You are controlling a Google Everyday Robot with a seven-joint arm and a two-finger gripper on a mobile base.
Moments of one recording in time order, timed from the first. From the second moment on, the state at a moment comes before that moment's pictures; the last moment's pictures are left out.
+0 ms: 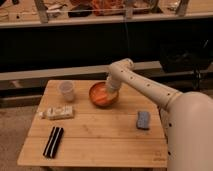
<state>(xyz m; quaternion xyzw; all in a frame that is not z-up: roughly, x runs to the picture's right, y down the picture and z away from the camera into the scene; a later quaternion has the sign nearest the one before) 0.023 0.041 0.903 -0.25 -0.16 -0.10 0.95</state>
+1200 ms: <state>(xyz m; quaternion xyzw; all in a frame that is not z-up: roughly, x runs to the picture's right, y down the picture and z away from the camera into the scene) 0.025 0.035 0.906 -0.25 -0.17 -0.10 0.95</state>
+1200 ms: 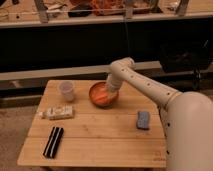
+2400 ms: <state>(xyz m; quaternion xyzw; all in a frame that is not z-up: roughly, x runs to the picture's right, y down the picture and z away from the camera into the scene) 0.029 0.031 0.908 -0.25 -0.17 -0.11 0.95</state>
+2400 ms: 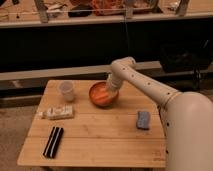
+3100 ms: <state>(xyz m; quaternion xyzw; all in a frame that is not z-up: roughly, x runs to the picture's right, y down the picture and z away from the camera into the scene) 0.031 0.028 0.908 -0.25 -0.18 -0.11 0.95</state>
